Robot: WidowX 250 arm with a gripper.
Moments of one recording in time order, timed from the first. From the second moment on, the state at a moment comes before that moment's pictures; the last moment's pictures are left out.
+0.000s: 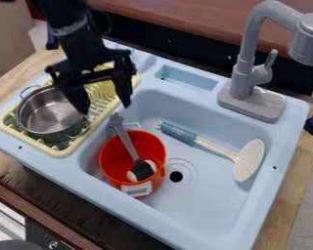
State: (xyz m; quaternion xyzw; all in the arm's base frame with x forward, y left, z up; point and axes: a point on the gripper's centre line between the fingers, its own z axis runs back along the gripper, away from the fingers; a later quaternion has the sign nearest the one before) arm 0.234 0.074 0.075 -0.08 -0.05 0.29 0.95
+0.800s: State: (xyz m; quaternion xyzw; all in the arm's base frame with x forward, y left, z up) arm 0.232 0.050 0.044 -0.03 -0.08 0.38 0.92
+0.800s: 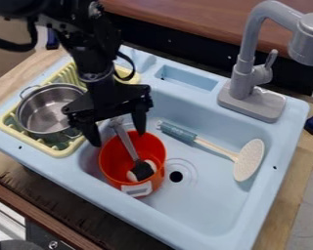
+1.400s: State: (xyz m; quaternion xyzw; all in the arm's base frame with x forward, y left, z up) arm 0.245 0.061 0.035 0.01 -0.10 0.42 0.90
